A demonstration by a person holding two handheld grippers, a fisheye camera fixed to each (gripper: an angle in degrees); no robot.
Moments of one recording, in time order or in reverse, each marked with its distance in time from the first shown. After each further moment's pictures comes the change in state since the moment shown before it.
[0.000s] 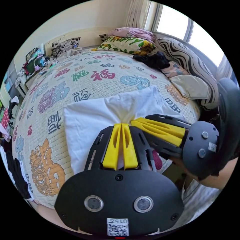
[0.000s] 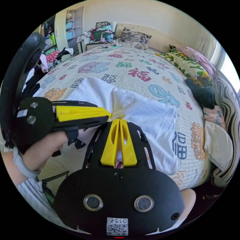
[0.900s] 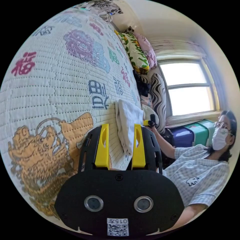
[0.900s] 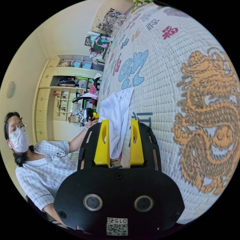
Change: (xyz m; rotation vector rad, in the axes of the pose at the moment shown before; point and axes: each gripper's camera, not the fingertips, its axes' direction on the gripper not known) left arm -0.314 0.001 -0.130 -0.068 0.858 -0.437; right arm 0.271 0.028 0.155 -0.201 -1.082 0.415
